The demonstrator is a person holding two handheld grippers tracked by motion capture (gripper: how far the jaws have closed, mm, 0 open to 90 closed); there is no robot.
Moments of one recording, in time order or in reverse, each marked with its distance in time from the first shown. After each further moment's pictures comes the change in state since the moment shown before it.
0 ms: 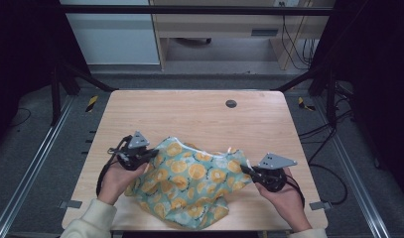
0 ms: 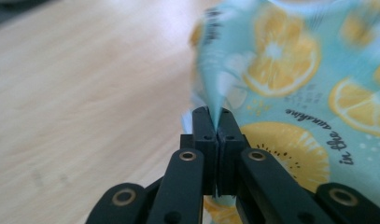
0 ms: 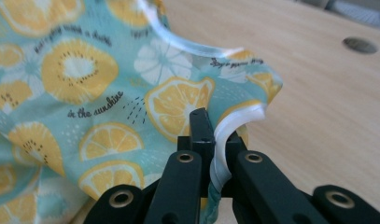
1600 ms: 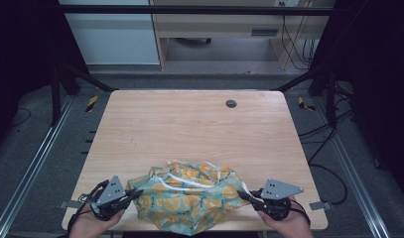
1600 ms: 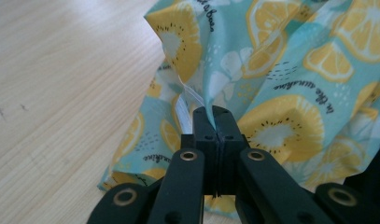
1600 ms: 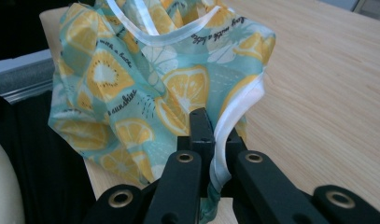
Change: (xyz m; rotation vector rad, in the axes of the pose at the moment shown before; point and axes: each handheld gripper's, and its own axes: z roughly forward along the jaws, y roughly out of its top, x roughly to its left) left arm -0.053 -0.091 -0.070 -0.036 -0.082 0.129; right arm 0.049 -0.024 -0.034 -0.036 0.158 -0.081
